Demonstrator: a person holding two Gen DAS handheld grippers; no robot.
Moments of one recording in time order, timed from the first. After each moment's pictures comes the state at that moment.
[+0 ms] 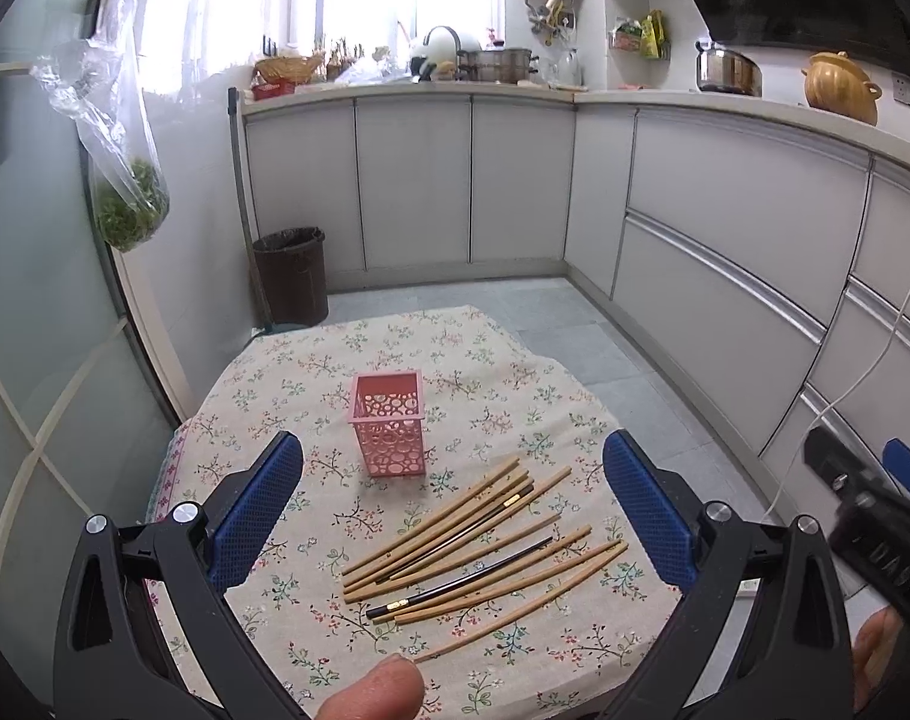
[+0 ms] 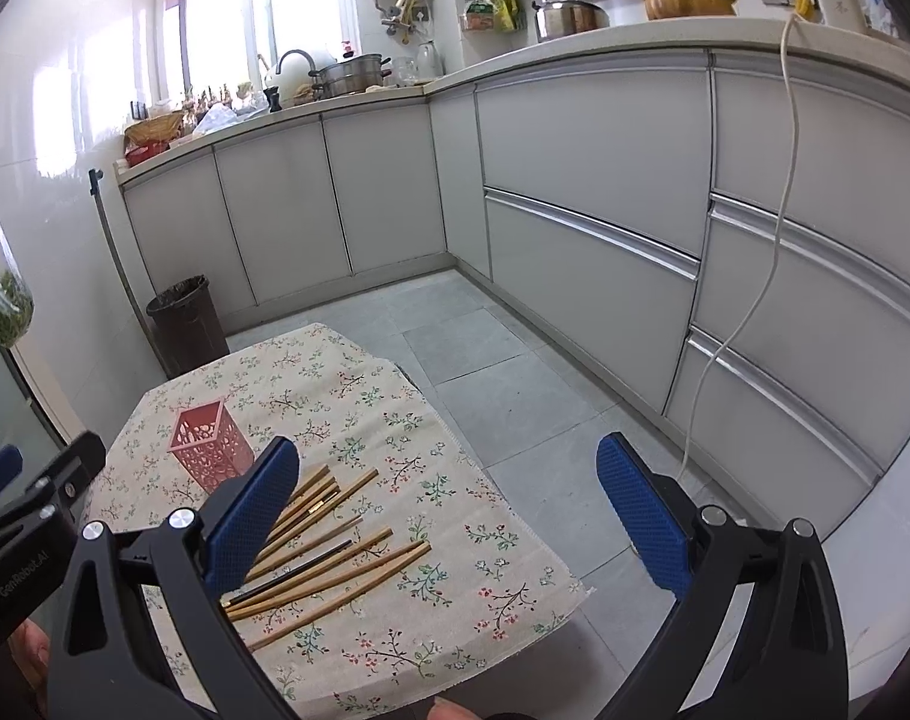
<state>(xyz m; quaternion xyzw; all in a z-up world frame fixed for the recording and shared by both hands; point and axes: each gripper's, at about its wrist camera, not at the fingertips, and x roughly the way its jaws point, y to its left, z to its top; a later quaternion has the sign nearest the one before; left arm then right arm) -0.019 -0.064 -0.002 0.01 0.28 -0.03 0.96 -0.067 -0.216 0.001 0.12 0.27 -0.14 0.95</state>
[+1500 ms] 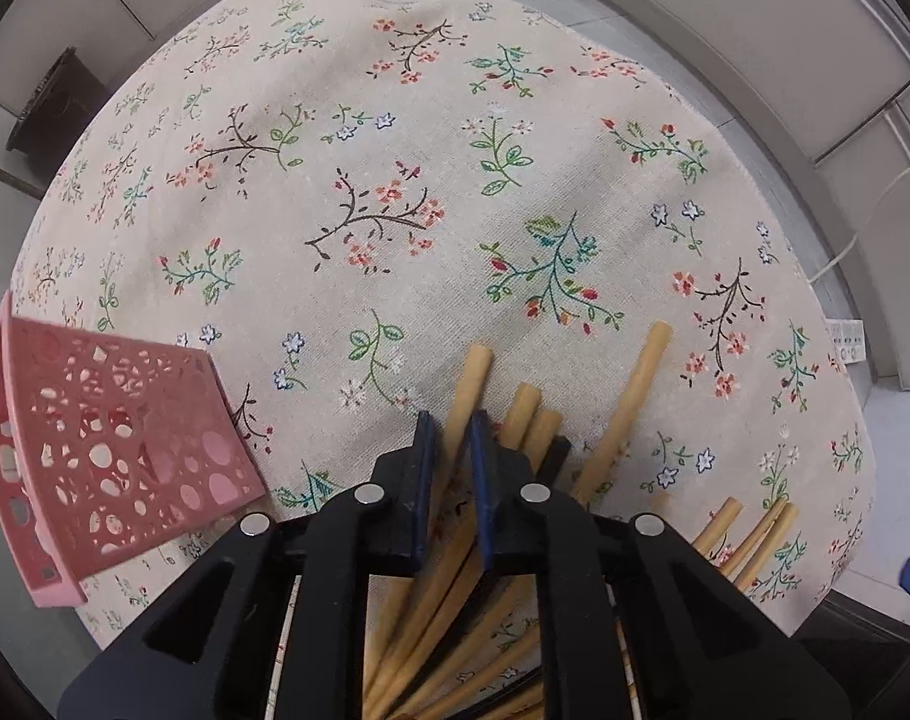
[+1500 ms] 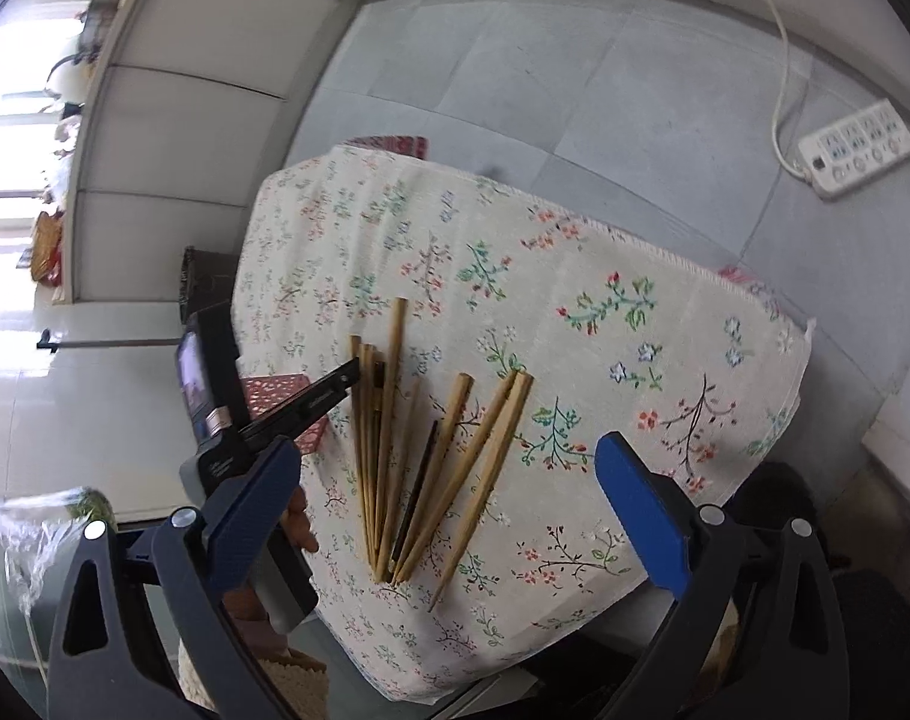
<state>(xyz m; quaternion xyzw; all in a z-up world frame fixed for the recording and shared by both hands) 0.227 -0.129 -0.222 0.17 0.63 -0.16 0.74 0.047 -0.292 -0.169 0.51 0.51 -0.05 0.69</state>
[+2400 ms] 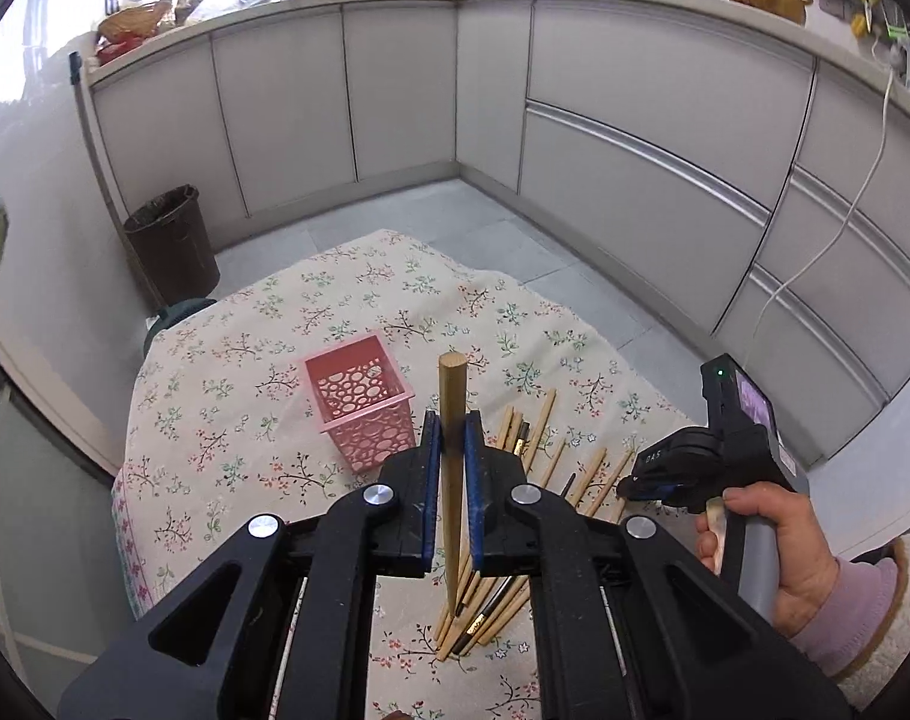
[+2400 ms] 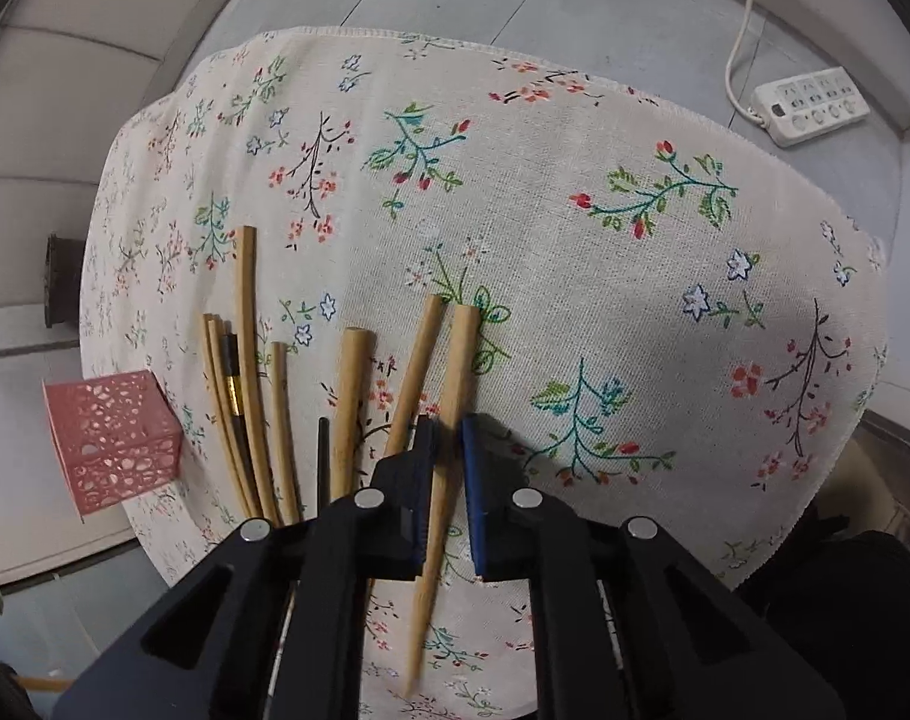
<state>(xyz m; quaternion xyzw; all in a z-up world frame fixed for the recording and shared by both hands) 0.067 -0.007 -0.022 0.08 0.38 -0.19 0.90 0.096 -0.225 -0.246 0.45 0.59 -0.17 0.65</state>
